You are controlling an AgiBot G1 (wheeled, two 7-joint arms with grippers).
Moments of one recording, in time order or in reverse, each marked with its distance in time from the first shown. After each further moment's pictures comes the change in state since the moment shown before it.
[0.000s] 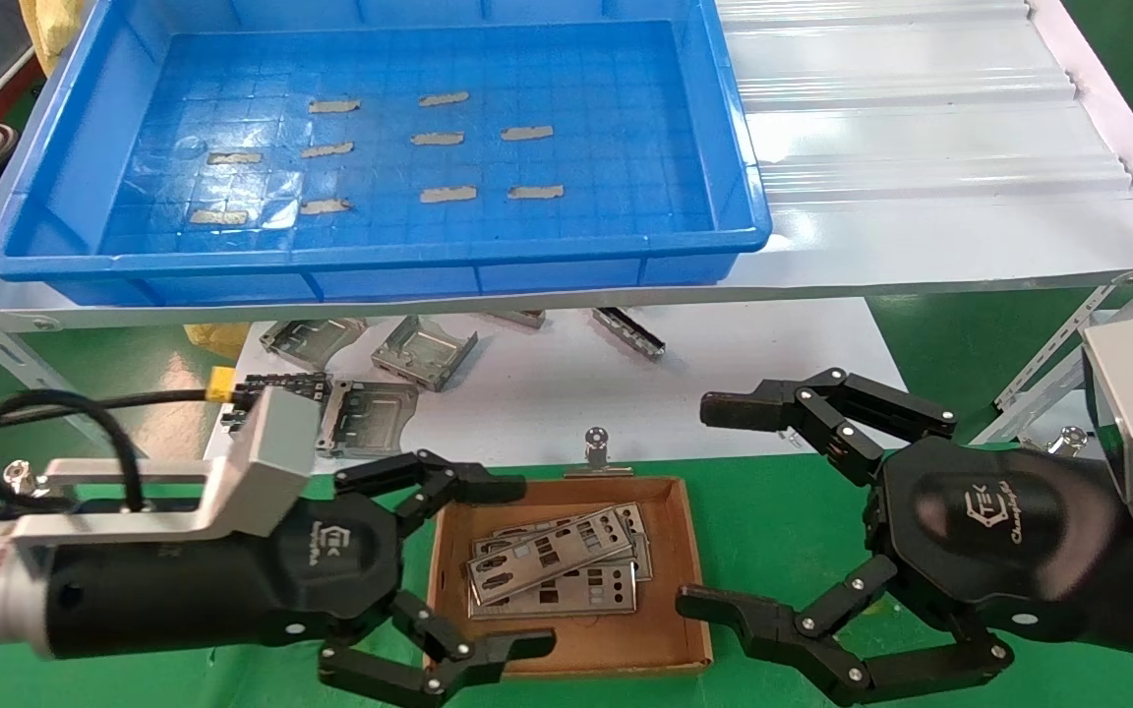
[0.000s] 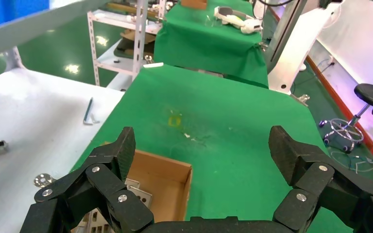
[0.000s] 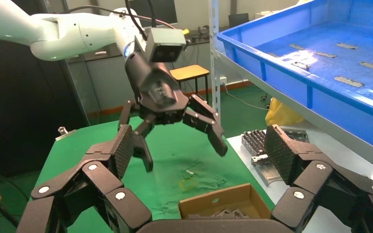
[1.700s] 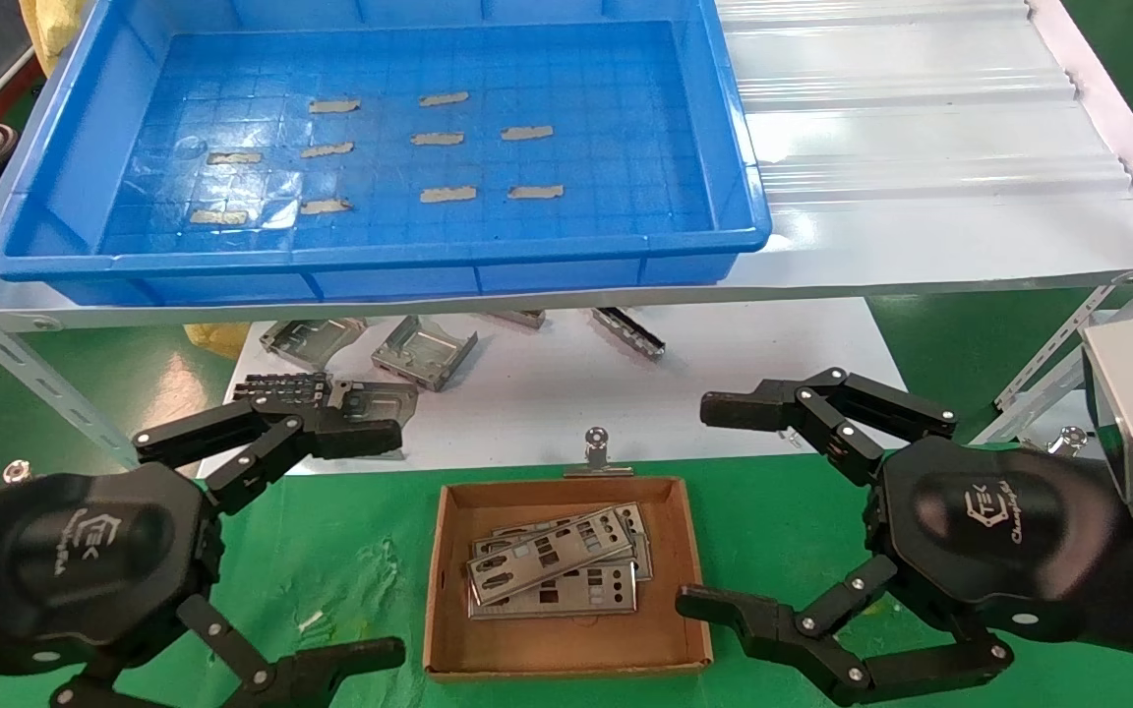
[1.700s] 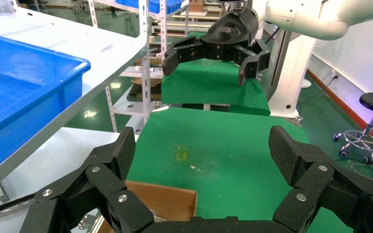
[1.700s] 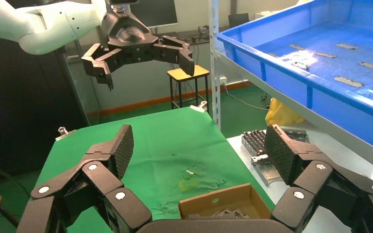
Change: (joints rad) left arm 0.117 -0.138 -0.284 -0.027 -0.172 0.179 0.094; right arm 0.000 0.000 0.000 0.000 0.000 0.000 0.000
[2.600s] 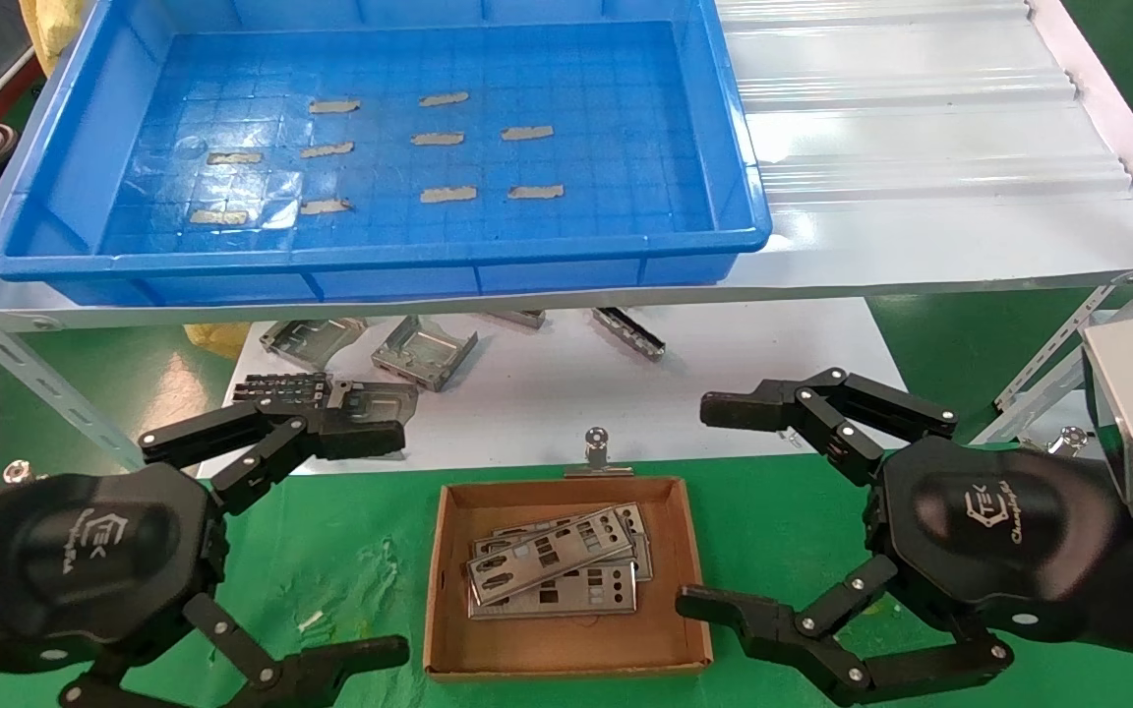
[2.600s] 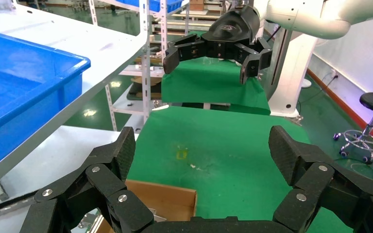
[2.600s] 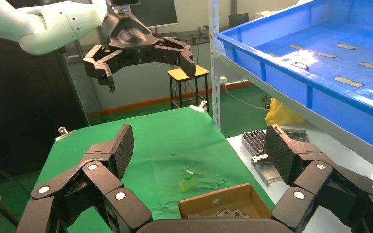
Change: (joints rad) left arm -0.003 0.003 0.007 0.001 0.006 -0.005 -0.002; right arm 0.000 0.000 0.000 0.000 0.000 0.000 0.000
